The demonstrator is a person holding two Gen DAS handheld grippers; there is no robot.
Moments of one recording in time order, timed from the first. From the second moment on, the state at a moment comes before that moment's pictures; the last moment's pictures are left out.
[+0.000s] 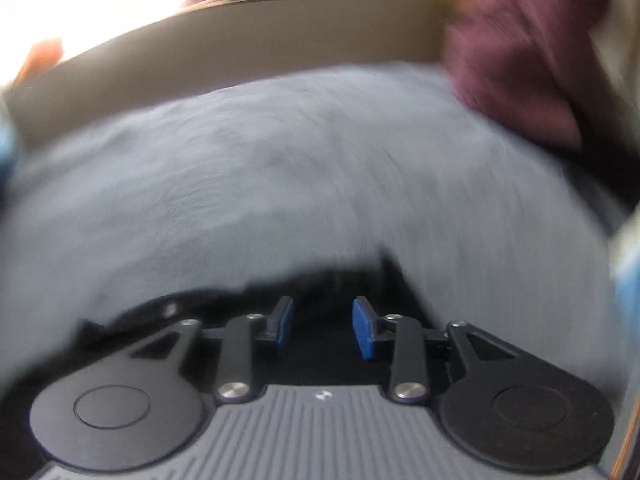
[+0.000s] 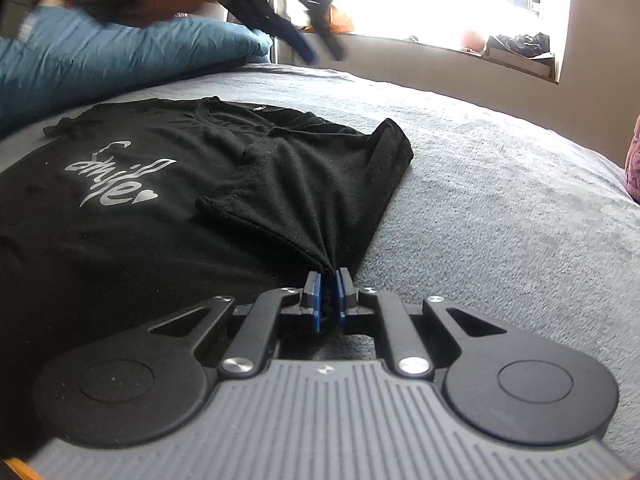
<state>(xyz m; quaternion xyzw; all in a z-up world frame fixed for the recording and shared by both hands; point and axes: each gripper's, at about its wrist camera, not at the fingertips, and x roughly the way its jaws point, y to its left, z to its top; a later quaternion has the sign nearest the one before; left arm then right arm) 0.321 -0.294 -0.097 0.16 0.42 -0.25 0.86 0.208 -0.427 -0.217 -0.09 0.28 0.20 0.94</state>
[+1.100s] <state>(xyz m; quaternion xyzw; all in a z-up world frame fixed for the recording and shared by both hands) 0.188 -0.290 -0.193 0.27 0.32 -0.36 0.84 0.236 -0.415 -0.196 -0.10 0.37 0.18 0.91</state>
